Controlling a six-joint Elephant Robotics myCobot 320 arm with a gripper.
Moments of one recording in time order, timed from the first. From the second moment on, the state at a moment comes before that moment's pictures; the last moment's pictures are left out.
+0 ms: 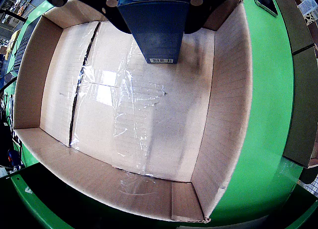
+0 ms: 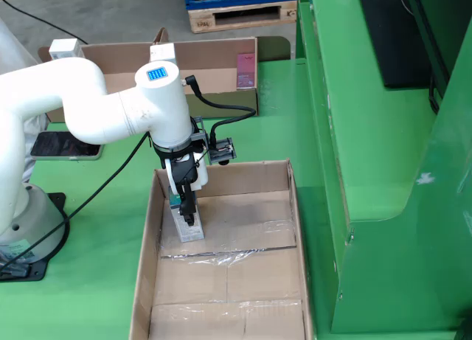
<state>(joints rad) 0.29 -0.55 -0.93 -0.05 1.55 0.11</state>
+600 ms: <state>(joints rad) 0.30 -0.50 -0.99 -0.04 1.53 0.12</state>
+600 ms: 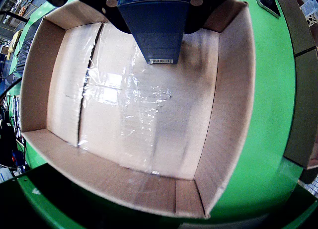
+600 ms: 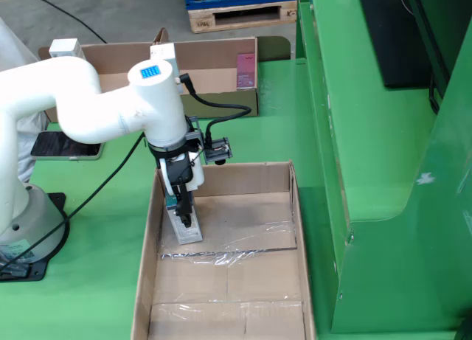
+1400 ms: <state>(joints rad) 0.42 -0.12 -1.17 -0.02 1.44 0.17</state>
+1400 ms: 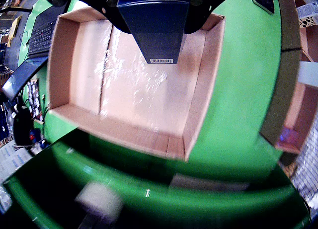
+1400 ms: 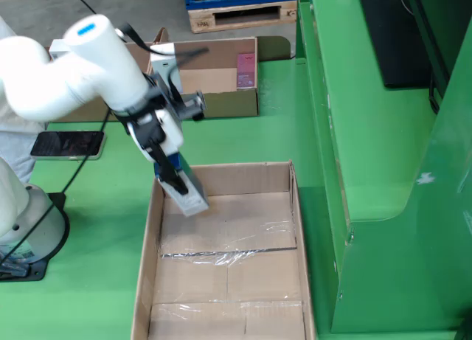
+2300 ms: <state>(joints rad) 0.50 -0.01 -0.95 -0.20 1.37 0.17</state>
